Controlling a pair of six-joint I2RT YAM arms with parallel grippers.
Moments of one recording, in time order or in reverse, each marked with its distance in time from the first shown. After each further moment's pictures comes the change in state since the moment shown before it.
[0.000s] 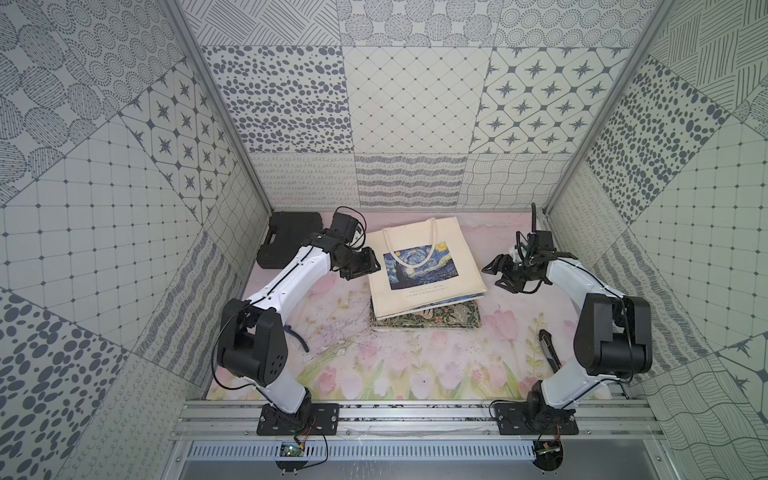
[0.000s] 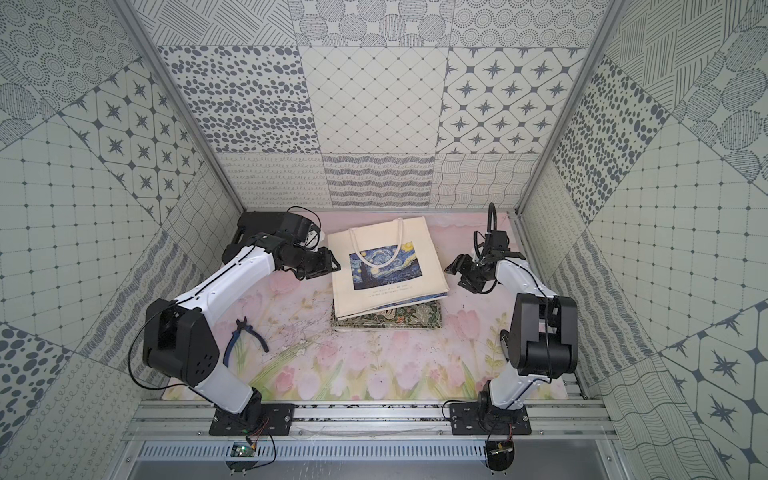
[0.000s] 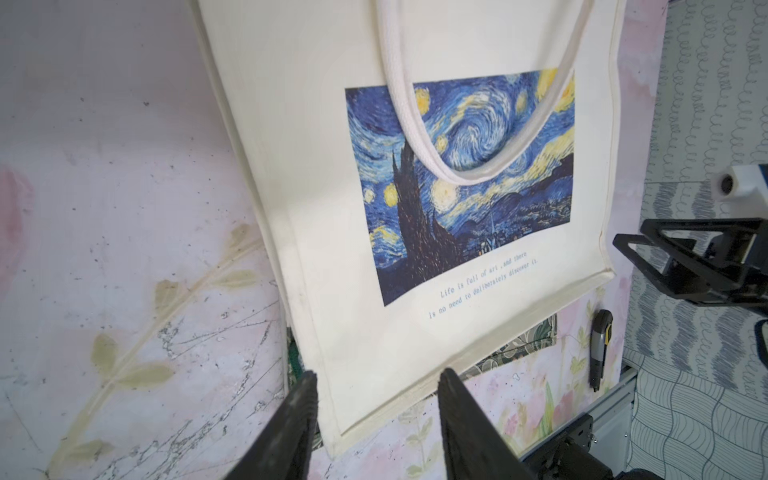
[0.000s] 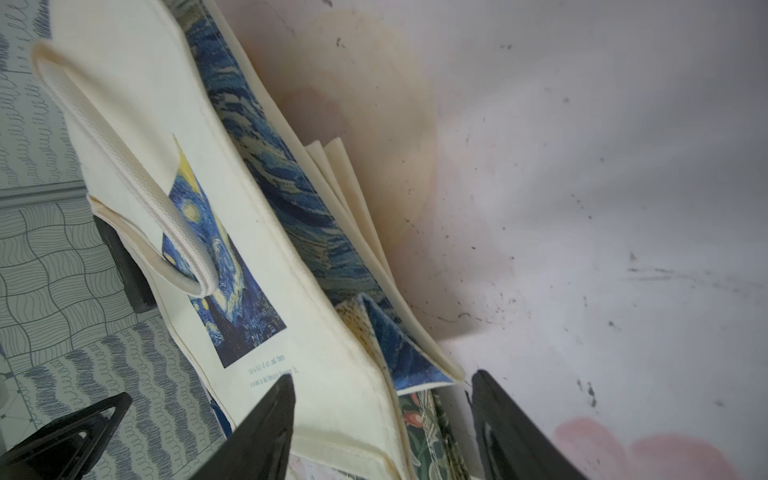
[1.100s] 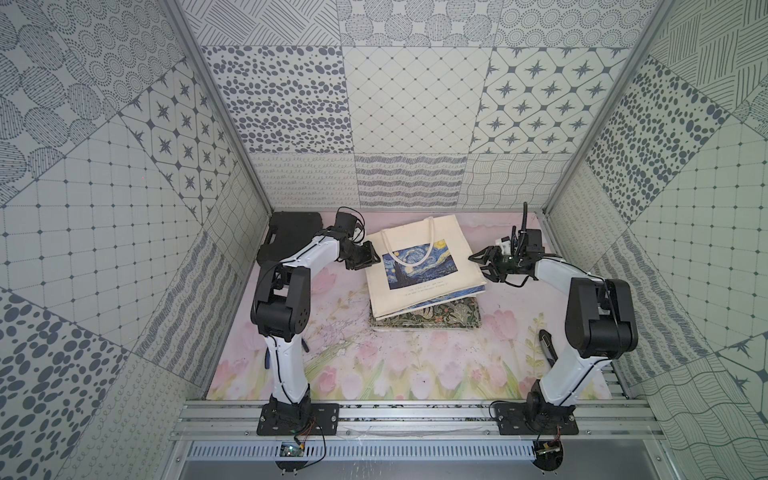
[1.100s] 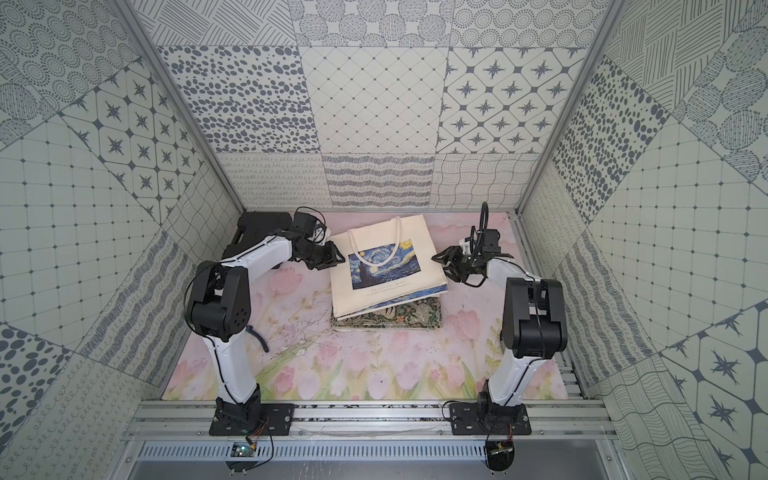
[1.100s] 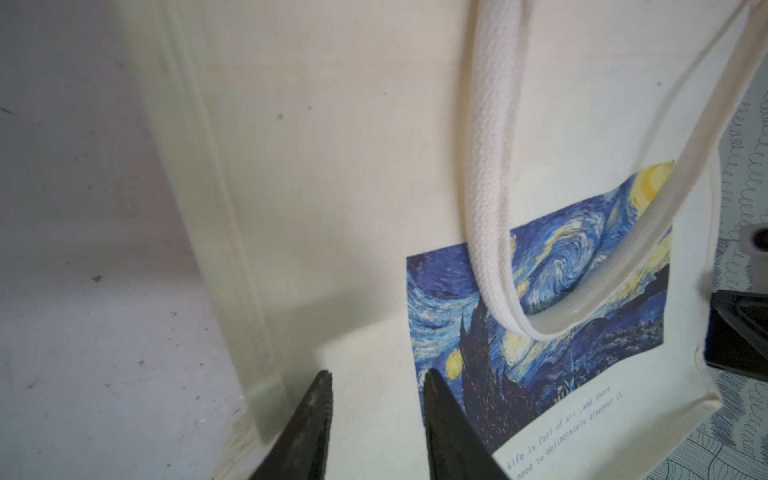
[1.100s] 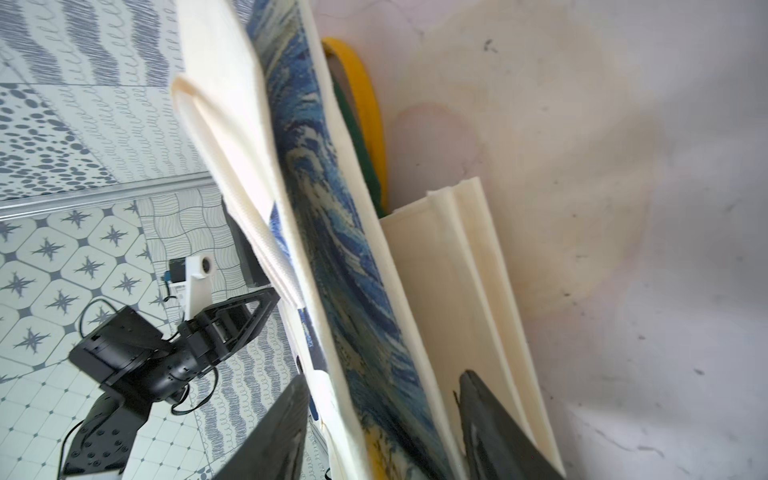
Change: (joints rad) left arm 0.081 0.336 0.116 0.206 0.102 0.032; right arm 0.045 0.096 -0.010 0.308 -0.240 0.196
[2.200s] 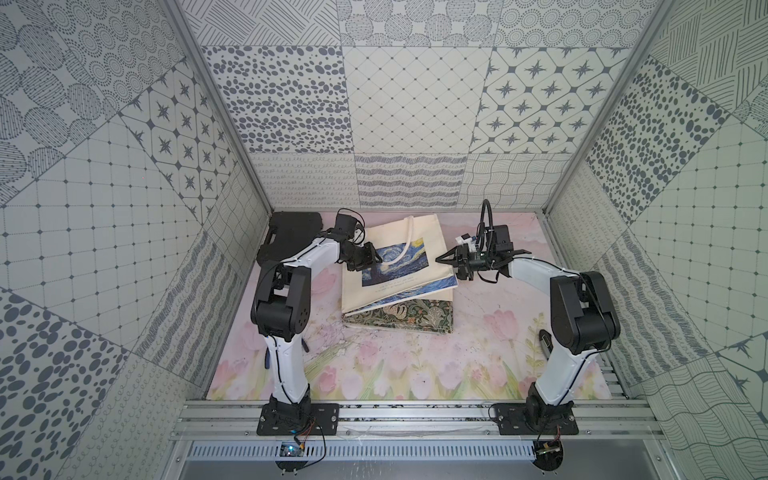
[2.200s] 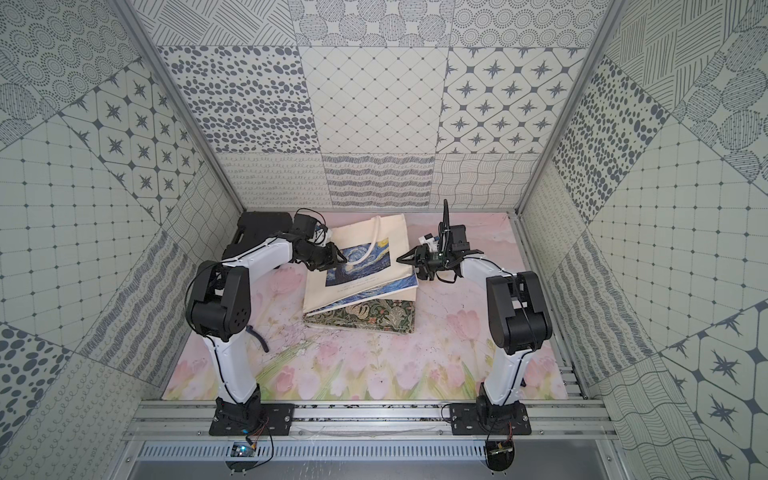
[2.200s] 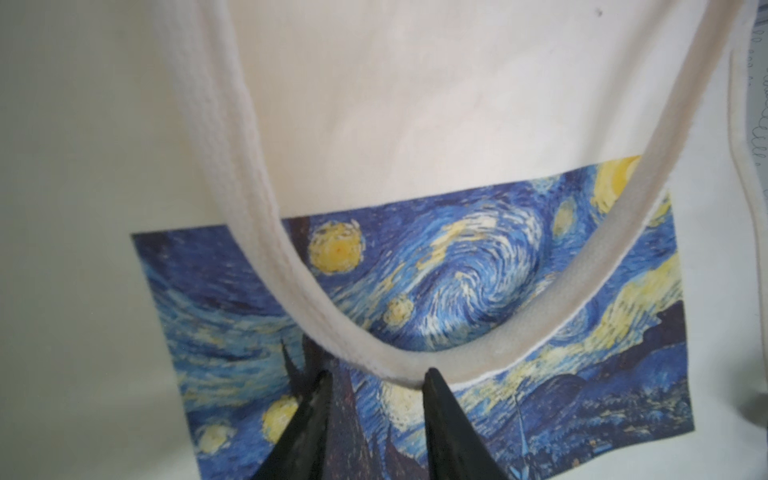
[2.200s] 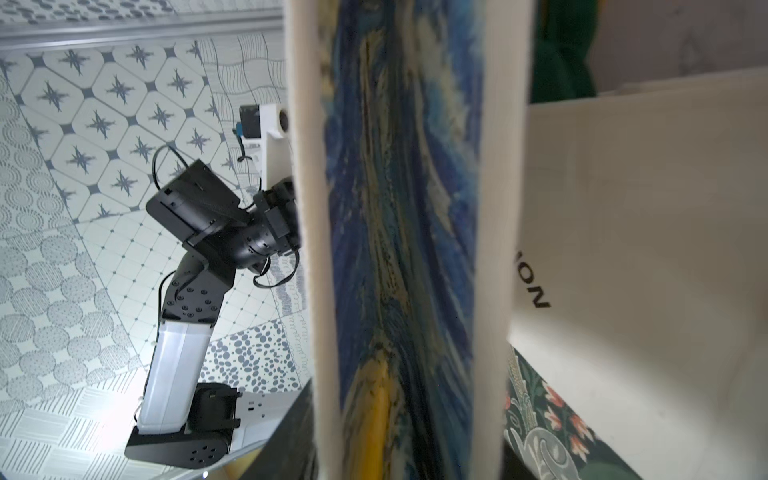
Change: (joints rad) left arm 0.000 0.002 -0.030 0.047 0.044 -0.010; right arm 0.241 0.084 0.068 0.107 -0.291 0.132
